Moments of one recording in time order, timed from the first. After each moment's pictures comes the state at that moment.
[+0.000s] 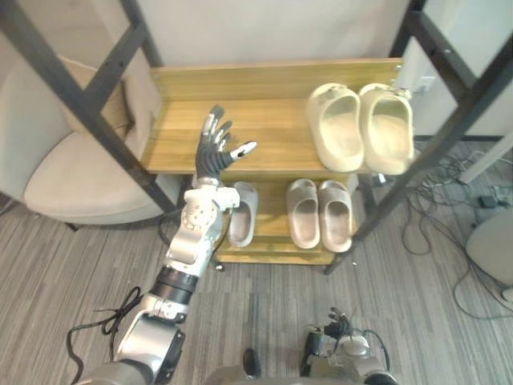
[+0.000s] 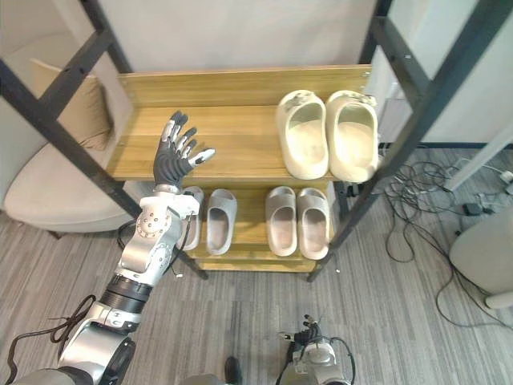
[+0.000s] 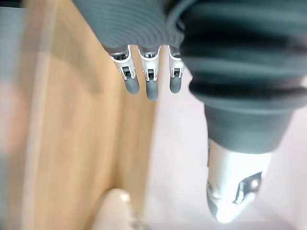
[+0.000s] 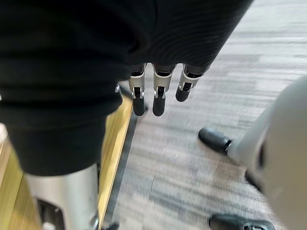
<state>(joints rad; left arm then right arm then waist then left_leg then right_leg) -0.49 0.18 -0.23 0.03 -0.38 -0.11 0.26 -0.07 -0.07 0.08 1.00 -0.08 0.00 -0.17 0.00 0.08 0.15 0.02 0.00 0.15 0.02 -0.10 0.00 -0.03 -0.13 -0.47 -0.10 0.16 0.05</state>
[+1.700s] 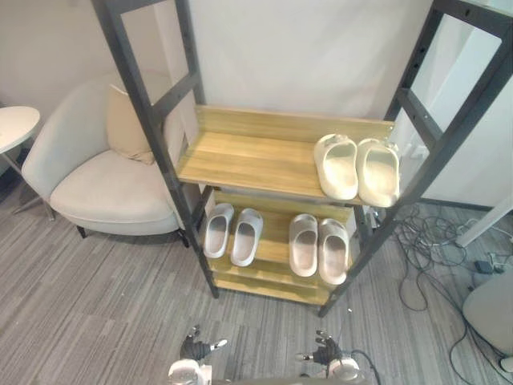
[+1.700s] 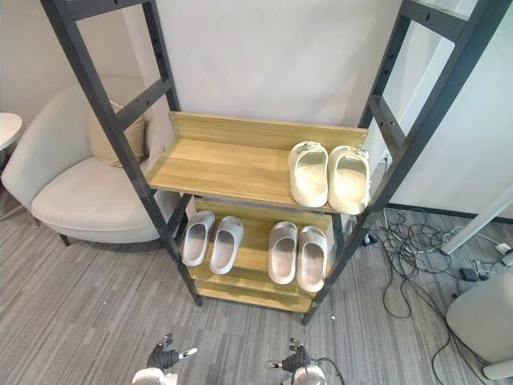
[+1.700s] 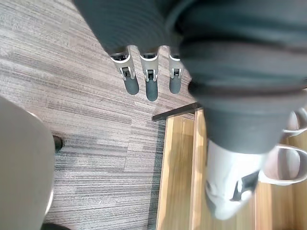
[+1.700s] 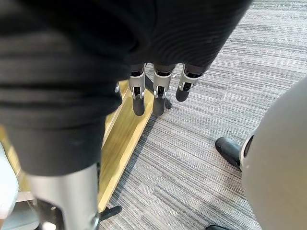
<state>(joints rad) 0.13 0.05 -0.02 0.90 0.02 -0.08 0.17 0.02 -0.05 0.13 1.03 -0.16 -0.04 -0.14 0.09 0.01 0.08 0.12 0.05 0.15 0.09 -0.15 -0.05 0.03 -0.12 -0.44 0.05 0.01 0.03</state>
